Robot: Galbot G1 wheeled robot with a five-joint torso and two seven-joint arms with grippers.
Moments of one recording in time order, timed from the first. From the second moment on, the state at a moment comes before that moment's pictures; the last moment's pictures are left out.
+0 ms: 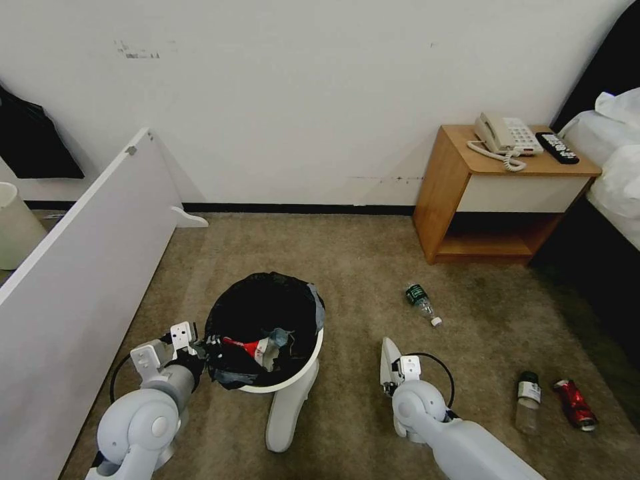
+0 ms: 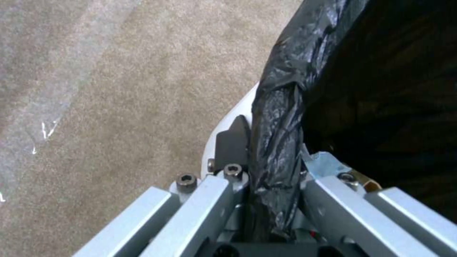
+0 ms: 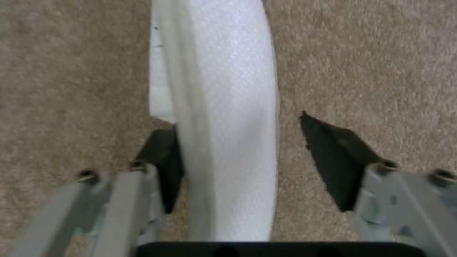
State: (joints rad) left arm 1.43 -1.24 -0.56 -2.10 -0.85 0.60 -0.36; right arm -1.01 1.08 -0.15 1.57 1.02 -0.62 0.89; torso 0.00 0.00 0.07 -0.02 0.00
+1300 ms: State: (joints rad) left arm 1.40 -1.17 -0.48 -2.06 -0.83 0.62 -0.34; right arm -1.10 0.79 0.06 2.03 1.02 -0.59 0.81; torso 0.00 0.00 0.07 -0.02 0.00
